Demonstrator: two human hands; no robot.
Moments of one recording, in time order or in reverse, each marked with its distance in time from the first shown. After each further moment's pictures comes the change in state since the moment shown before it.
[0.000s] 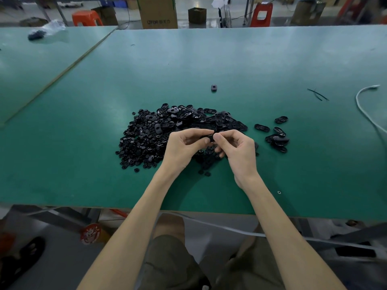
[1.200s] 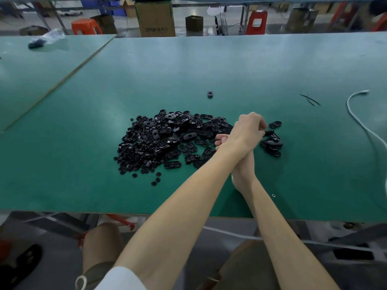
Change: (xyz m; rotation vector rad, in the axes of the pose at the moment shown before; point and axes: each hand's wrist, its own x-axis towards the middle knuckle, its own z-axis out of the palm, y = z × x) left_hand 0.076 0.052 0.140 0.637 -0.274 -0.068; right_hand 0.007 0.004 -0.009 0.379 0.021 0.214
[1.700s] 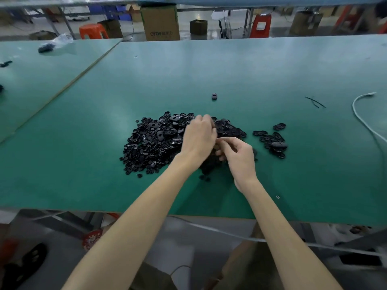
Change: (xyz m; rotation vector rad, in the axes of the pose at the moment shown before) left_hand -0.048 -0.071 -0.059 0.305 0.306 -0.093; right_hand -0.005 -0.001 0.011 -0.449 0.038 -0.182
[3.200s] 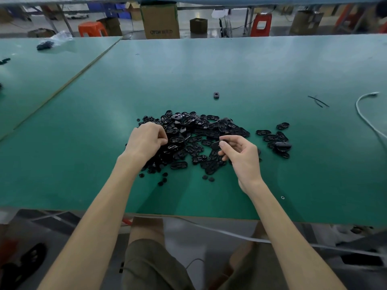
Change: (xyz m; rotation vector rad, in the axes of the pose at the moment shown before) left_hand -0.013 -0.109 -0.074 0.203 -0.120 -0.136; right_hand -0.002 0.001 -0.002 0.056 -0.010 0.006
